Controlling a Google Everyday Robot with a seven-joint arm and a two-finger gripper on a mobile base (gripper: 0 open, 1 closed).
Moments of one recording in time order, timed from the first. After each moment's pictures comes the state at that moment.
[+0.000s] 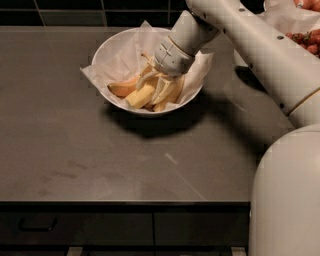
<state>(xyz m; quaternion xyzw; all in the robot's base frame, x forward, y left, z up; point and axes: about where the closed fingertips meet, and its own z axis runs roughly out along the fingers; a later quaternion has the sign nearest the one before) 0.619 0.016 0.868 -0.90 0.34 0.13 0.26</state>
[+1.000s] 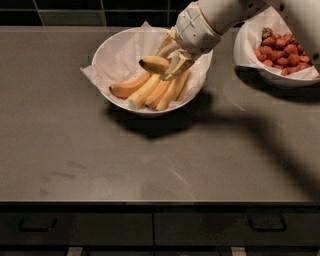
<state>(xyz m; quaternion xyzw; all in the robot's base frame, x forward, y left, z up) 0.609 -0.012 0.956 -0.84 0.41 0.07 0.35</state>
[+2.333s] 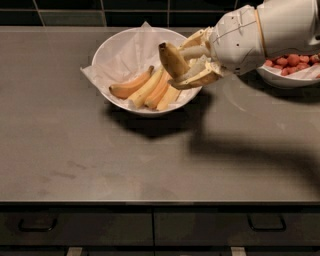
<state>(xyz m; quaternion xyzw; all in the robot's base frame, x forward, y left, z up) 0.510 -0.041 1.007 -0.72 0.47 0.14 0.49</state>
